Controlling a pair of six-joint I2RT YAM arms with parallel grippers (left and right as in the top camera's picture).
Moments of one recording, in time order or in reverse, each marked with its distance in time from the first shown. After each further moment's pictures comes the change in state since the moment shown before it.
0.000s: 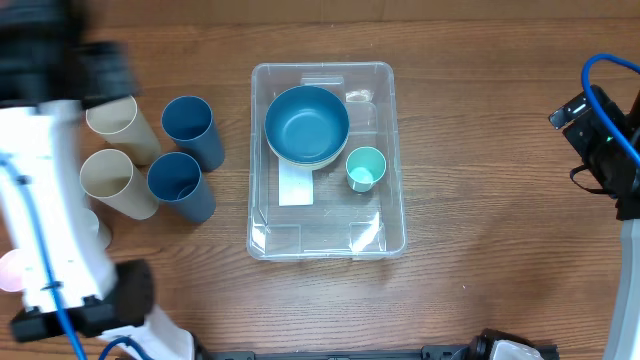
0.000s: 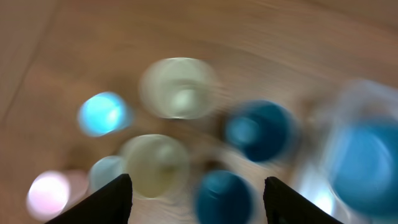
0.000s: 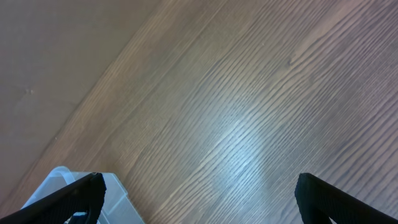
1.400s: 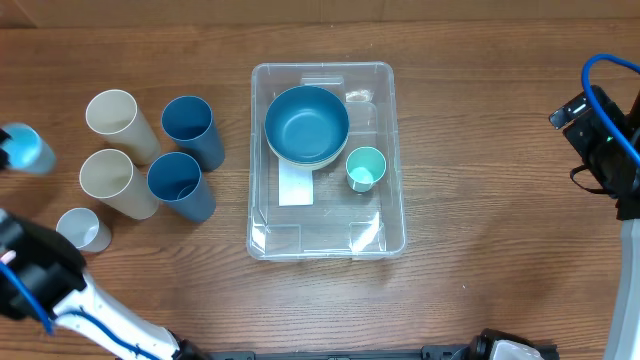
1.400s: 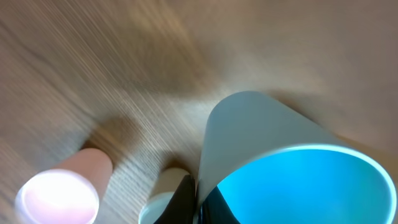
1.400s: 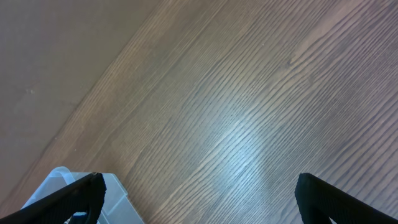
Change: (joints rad) left arm 0.577 0.294 -0.190 0.201 0.216 0.009; right arm 0.000 0.000 0.000 0.000 0.000 0.000
